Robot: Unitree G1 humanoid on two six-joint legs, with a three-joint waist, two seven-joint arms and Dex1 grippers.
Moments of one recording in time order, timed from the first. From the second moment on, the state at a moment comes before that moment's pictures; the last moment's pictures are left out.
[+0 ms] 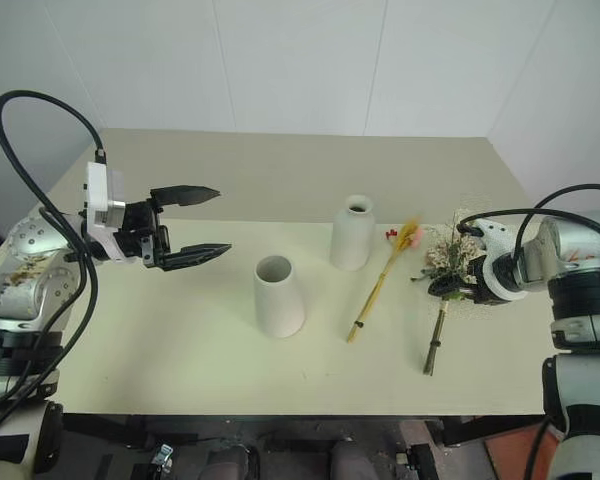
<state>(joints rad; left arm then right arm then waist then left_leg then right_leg) -0.63 0.71 0.12 0.01 -0.52 0.21 -1.23 -0.99 -0.91 0.16 0.52 0.44 1.51 0.63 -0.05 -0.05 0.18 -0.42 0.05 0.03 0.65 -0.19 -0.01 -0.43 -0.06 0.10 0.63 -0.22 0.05</state>
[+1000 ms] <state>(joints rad) -0.62 0.72 0.12 0.02 -0.49 0.22 -1.19 -1.06 -0.67 -0.08 0.55 0.18 0.78 0.23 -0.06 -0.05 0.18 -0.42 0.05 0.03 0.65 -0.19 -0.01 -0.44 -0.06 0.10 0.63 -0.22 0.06</state>
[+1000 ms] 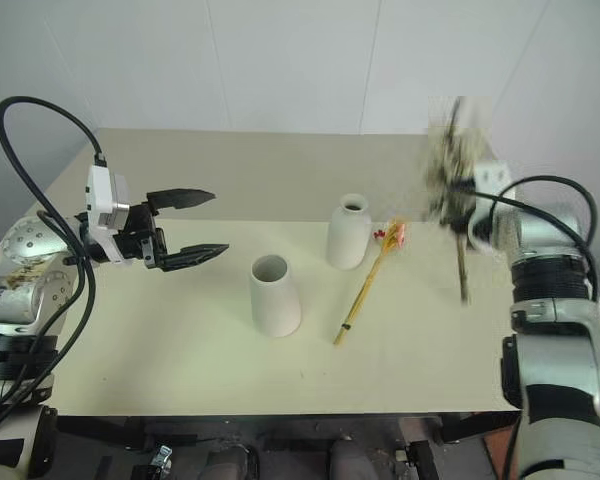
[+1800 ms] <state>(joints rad) -0.60 0.76 0.14 -0.01 -0.48 0.24 -1.16 -0.94 -0.28 -0.25 0.04 0.46 0.40 0.21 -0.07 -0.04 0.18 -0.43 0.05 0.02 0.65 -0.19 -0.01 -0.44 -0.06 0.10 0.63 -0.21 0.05</state>
